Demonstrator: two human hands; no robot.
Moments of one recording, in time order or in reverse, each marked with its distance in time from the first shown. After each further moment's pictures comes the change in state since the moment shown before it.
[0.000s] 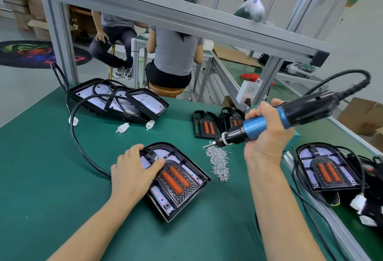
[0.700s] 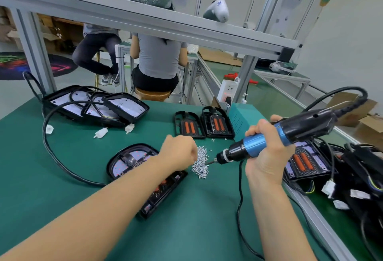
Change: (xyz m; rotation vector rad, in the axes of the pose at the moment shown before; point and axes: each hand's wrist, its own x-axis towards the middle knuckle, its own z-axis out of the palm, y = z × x) left_hand 0.008 0.136 0.042 0.427 -0.485 0.627; right_hand -0.006 -0.043 -0.061 -0.124 0.086 -0.031
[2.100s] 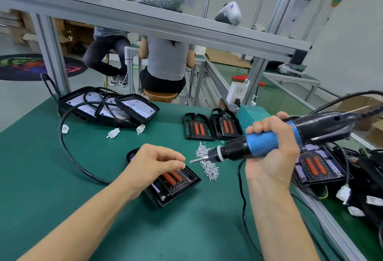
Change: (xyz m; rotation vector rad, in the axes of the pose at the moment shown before) left_hand -0.080 -0.043 -0.009 -1.214 0.148 -0.116; right_hand -0.023 -0.017 0.029 0.279 -0.099 0.118
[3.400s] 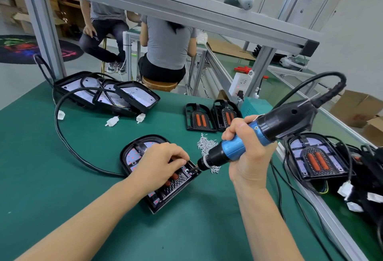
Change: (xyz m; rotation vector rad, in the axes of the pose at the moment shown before) left_hand 0.004 -0.025 0.005 0.521 0.013 0.099; right_hand -0.020 0.042 -0.004 -0.326 -0.215 -0.028
